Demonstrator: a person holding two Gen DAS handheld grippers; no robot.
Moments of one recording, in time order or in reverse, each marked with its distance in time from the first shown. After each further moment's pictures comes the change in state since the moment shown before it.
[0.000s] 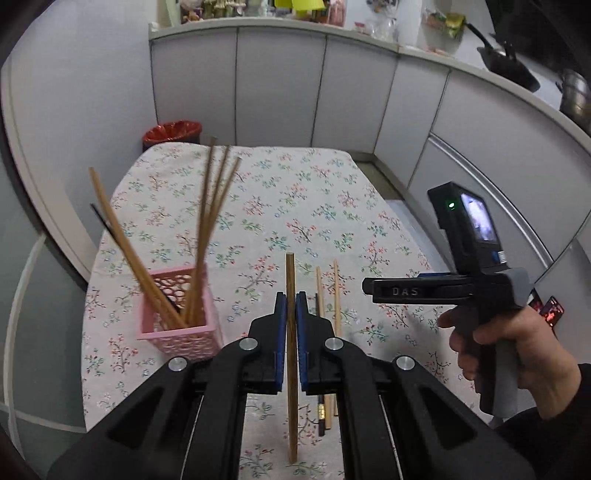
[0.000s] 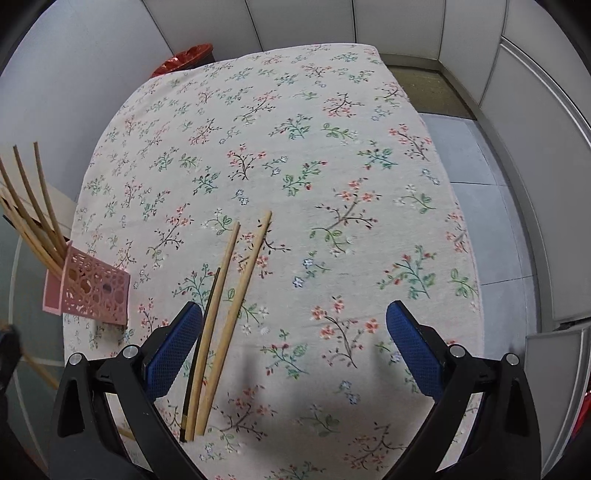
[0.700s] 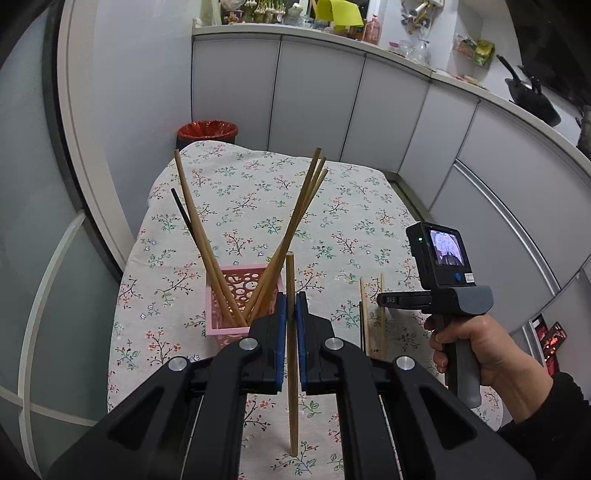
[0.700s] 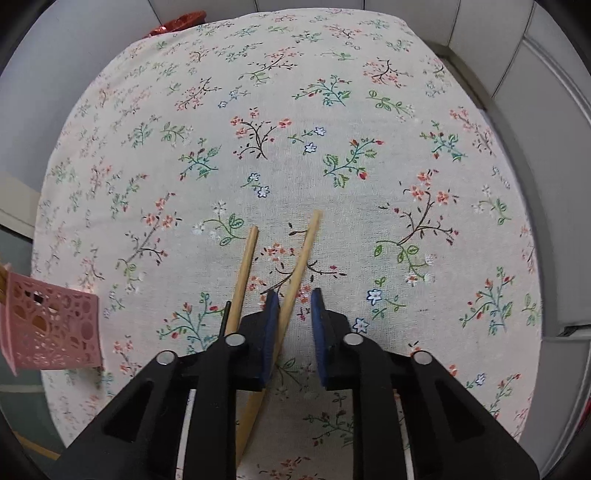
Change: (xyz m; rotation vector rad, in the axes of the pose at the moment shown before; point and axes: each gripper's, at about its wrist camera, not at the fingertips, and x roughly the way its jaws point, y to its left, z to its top) left arm -0.019 0.058 -0.007 -0.102 -0.033 0.035; right arm 0.071 0.040 0.018 -0.007 0.072 -0.084
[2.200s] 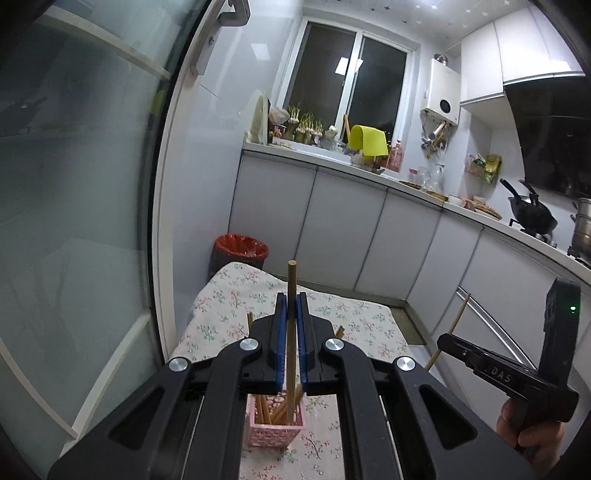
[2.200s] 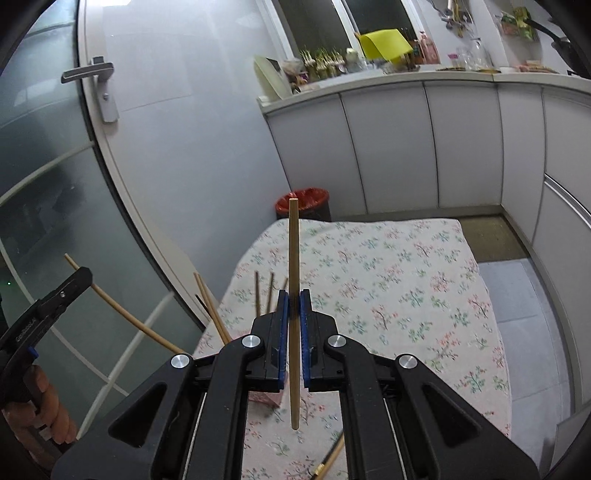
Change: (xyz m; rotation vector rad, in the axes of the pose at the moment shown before) left arm -0.117 0.032 0.038 -0.138 -0.481 0.059; right arm -0.257 0.032 -0.068 -0.167 -0.677 0.396
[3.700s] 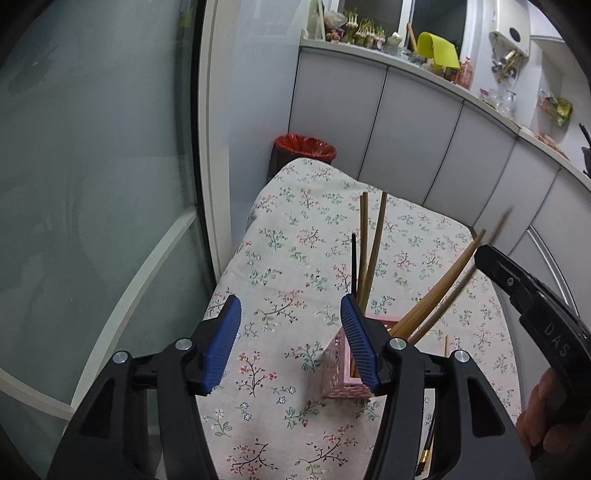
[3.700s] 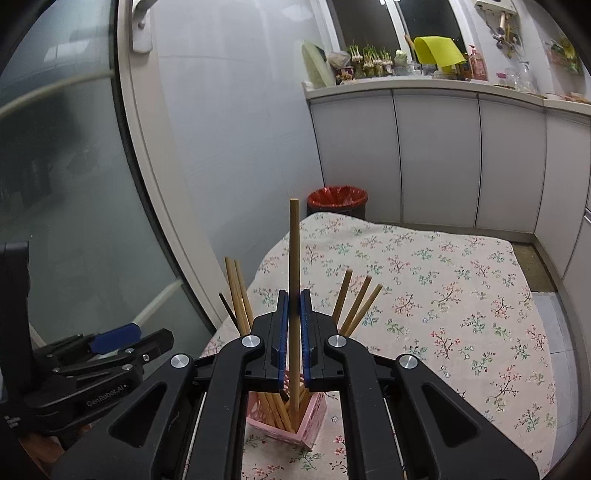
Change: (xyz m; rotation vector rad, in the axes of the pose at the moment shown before) left arm 0.094 0.074 -0.067 -0.031 0.392 0.218; right arm 0.107 0.065 -0.025 -0.144 0.037 0.026
